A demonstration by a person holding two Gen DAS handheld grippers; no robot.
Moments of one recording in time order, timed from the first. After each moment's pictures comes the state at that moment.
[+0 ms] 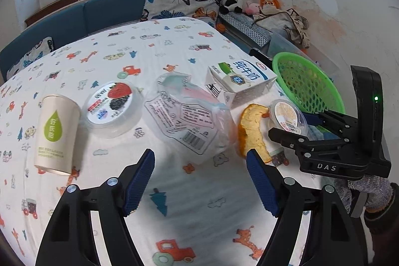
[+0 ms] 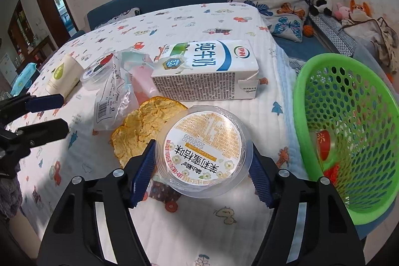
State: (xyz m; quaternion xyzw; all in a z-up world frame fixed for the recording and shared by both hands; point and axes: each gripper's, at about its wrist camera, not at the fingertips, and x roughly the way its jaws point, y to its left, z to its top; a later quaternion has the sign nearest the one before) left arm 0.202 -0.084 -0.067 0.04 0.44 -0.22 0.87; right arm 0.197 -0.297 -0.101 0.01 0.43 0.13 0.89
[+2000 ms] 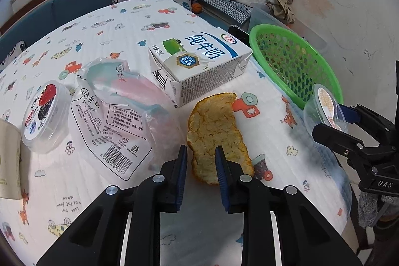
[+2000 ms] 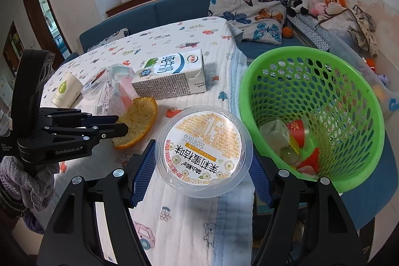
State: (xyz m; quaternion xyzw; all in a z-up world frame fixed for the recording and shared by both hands) left arm 0.223 -0.154 -0.103 0.06 0.48 -0.27 0.83; right arm 0.146 -0.351 -0.079 0.05 0.39 0.09 0.91
